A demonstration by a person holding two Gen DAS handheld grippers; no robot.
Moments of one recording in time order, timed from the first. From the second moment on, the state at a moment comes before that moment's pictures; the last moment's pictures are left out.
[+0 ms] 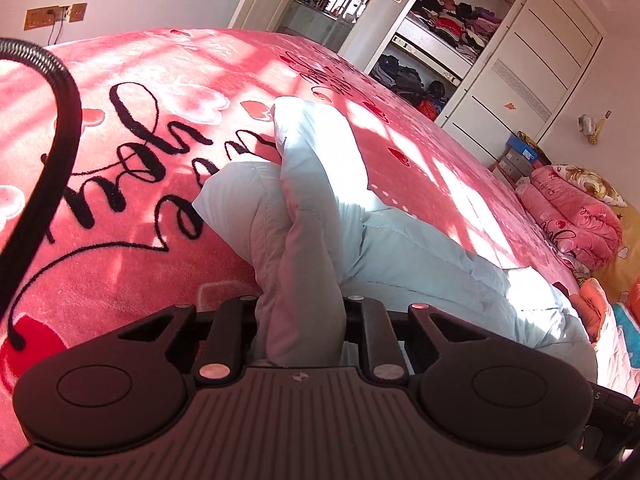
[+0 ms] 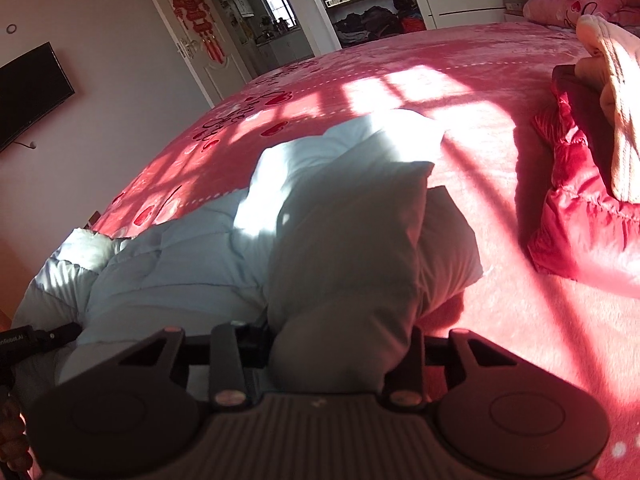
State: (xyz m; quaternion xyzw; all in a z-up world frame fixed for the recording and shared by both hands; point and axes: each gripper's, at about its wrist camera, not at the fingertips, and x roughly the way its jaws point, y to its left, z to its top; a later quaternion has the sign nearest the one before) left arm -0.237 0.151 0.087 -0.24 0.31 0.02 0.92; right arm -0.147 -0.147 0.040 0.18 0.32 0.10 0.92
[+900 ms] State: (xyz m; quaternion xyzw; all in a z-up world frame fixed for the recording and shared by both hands) left arm -0.245 0.132 0.107 -0.20 0.28 0.04 0.94; right arm -0.177 -0.151 0.068 0.09 0.26 0.10 0.96
